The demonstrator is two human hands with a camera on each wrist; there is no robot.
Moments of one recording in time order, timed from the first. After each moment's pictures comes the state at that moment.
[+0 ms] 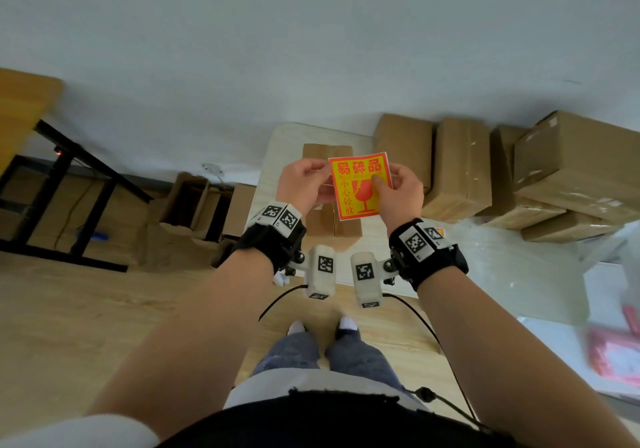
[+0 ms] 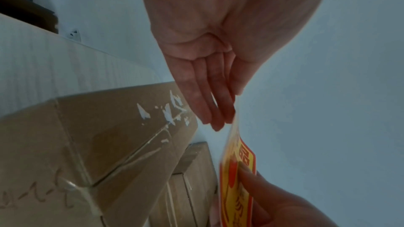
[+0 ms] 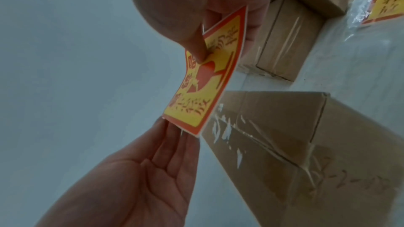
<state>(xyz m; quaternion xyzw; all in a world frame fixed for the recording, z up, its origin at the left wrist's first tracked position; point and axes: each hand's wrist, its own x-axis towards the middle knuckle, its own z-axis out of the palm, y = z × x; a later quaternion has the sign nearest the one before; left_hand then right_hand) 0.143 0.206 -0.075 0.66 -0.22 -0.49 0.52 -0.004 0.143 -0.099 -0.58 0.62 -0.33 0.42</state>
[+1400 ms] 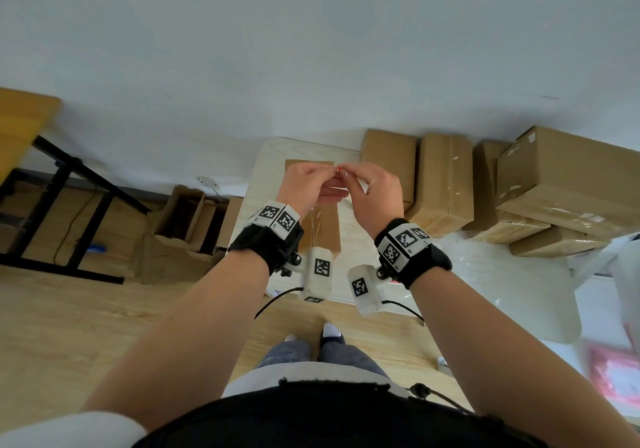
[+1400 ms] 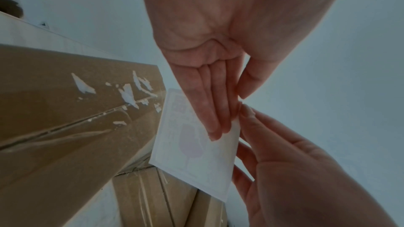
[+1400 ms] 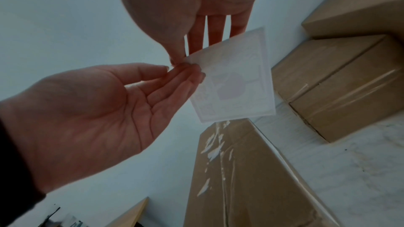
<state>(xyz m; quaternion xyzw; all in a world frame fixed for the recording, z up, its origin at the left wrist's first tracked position) 0.113 0.173 -0.052 0.62 -0.22 -0.52 0.55 -0.012 0.118 -0.082 -0.79 0.41 -0.34 0.31</state>
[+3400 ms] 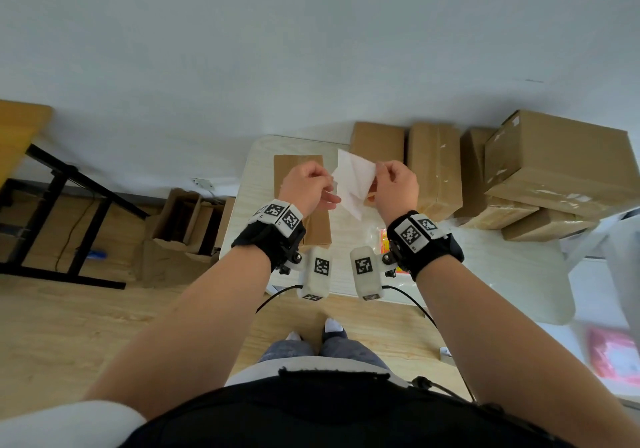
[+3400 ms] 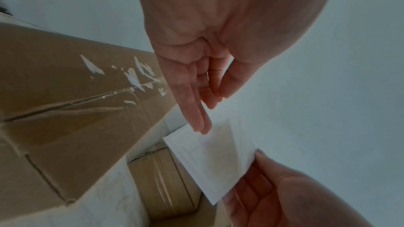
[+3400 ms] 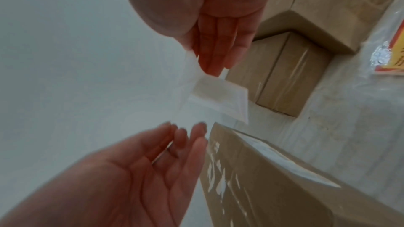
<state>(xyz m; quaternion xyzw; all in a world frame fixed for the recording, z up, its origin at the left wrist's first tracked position) 0.094 0.170 -0.063 0.69 -0.28 -0.49 0.45 -0.048 0.098 -0.096 -0.59 0.61 -0.33 0.42</state>
